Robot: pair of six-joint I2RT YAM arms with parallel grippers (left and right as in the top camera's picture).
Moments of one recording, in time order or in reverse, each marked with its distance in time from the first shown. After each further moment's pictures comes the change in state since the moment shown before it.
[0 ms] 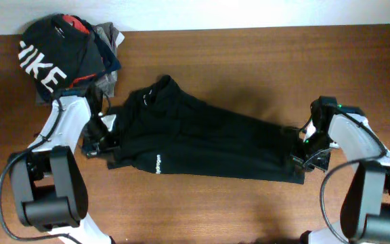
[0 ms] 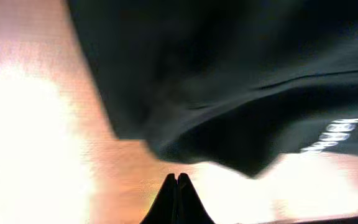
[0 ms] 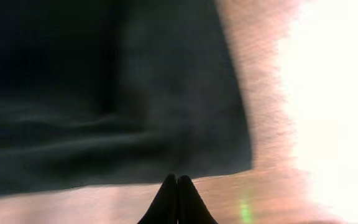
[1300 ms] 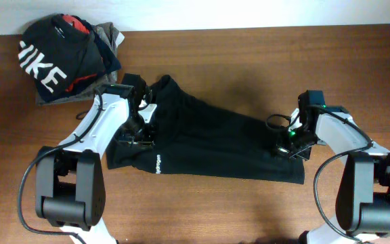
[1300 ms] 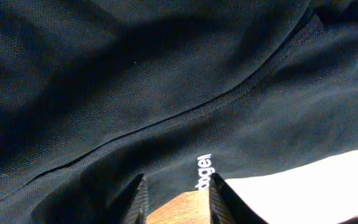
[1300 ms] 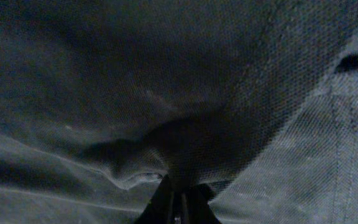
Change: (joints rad) left arm -0.265 0.009 0.027 0.146 0.089 -0.008; right arm 0.078 0.066 -0.024 0.270 -0.130 0.028
